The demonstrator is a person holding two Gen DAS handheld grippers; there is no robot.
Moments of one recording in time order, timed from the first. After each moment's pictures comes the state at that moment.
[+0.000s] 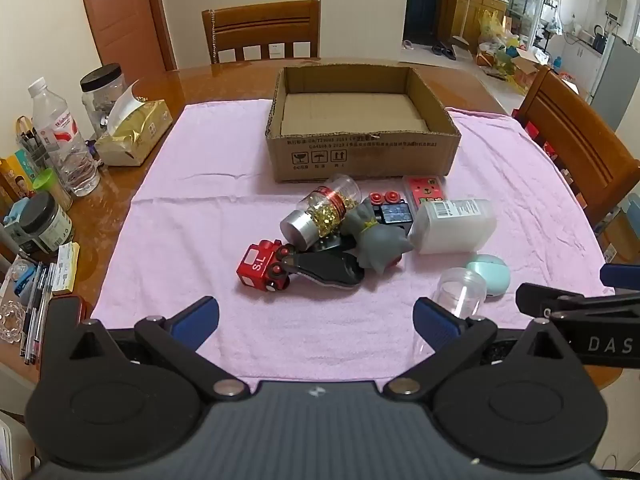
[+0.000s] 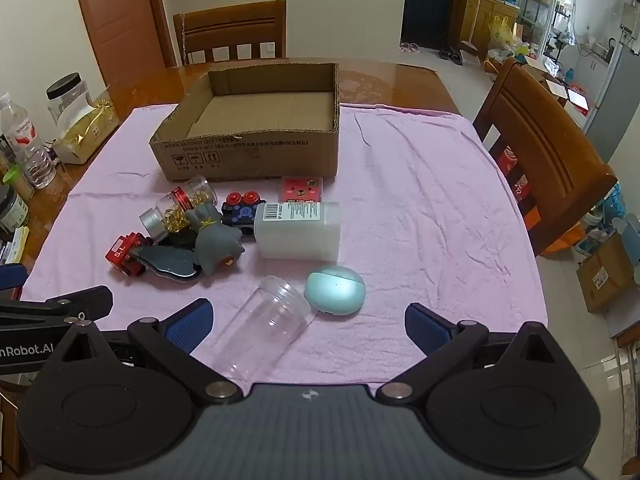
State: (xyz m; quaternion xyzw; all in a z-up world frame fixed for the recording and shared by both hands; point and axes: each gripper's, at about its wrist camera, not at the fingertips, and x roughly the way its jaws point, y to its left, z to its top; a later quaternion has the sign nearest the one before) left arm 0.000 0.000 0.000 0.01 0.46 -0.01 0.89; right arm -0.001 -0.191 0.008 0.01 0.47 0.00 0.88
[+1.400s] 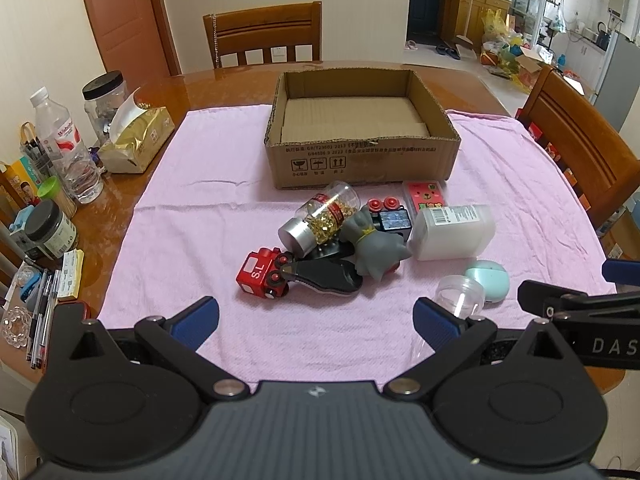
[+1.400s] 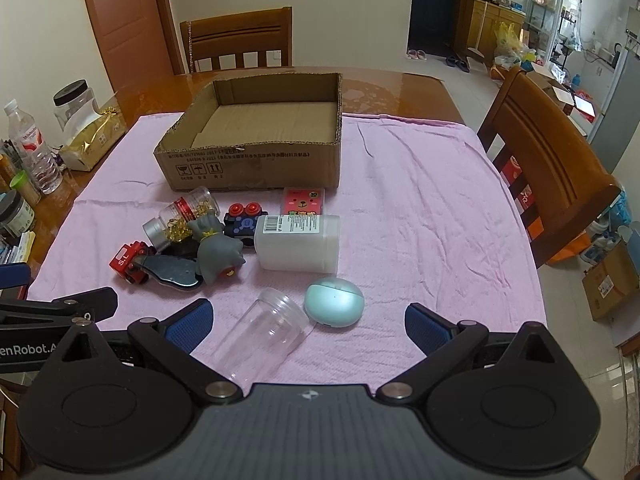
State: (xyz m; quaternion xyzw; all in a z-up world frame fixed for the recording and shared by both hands) left arm 0.003 -0.007 0.007 0.02 0.45 0.00 0.89; right arm 0.002 -0.199 0.012 0.01 0.47 0.01 0.88
